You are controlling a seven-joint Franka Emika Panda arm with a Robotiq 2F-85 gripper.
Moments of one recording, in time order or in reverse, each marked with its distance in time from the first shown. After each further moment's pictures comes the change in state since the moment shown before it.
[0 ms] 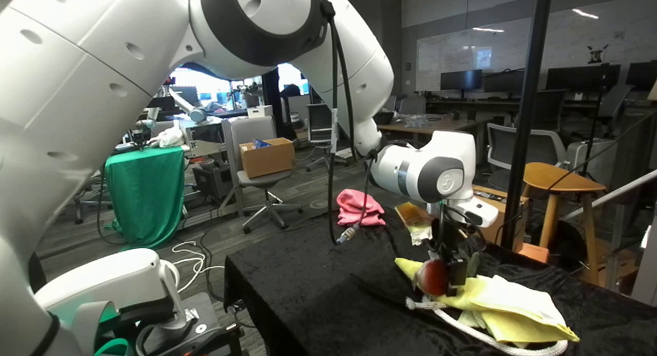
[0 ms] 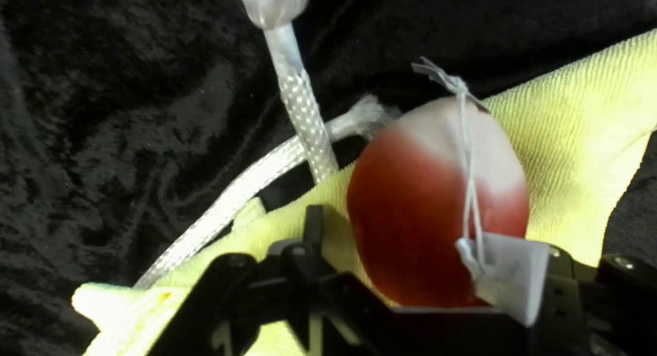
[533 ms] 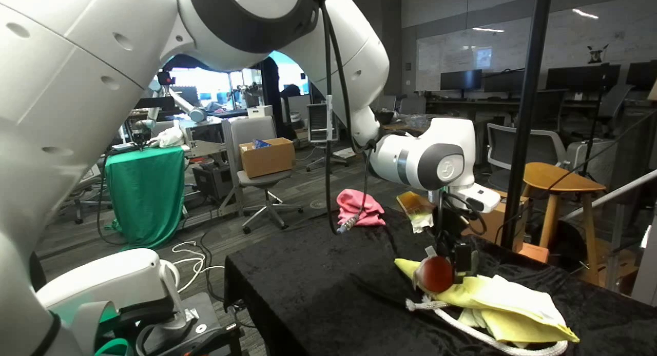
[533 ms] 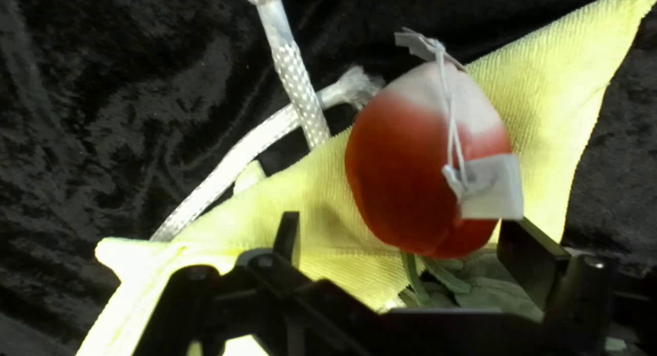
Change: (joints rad) arm 0.025 -0.046 -0.025 -0.008 -0.005 0.005 0.024
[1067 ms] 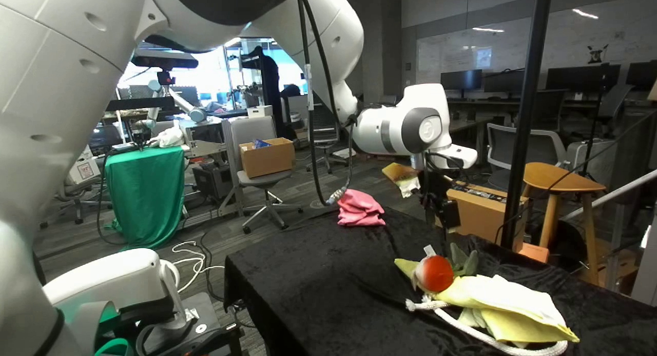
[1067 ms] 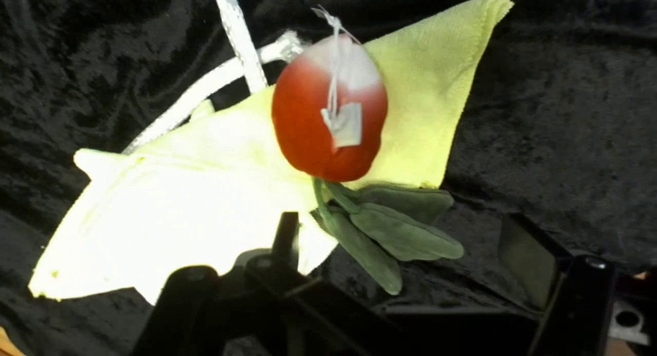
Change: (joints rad) arm 0.093 -0.105 -0.012 -0.009 -0.106 0.003 0.040
